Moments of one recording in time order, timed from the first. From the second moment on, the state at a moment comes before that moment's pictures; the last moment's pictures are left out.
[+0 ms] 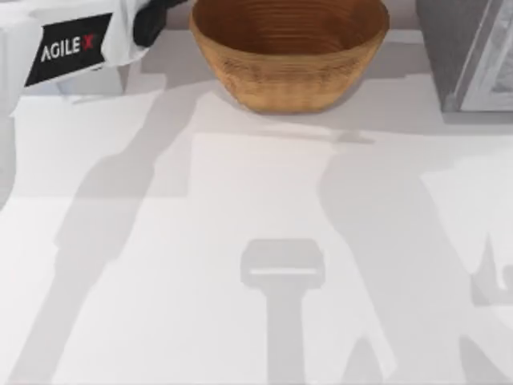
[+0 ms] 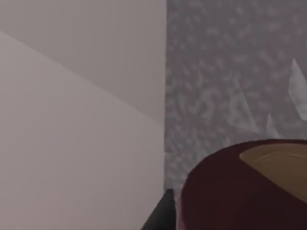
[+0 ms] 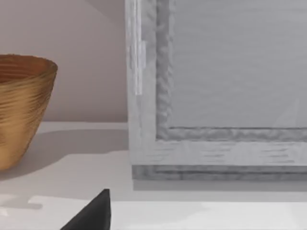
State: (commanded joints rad) left arm -0.34 2.34 1.83 0.49 0.61 0.02; right arm 0.00 0.00 0.00 0.00 0.00 0.00
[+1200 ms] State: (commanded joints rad) left arm -0.38 2.45 1.99 0.45 0.57 0.01; right arm 0.00 0.00 0.00 0.00 0.00 0.00
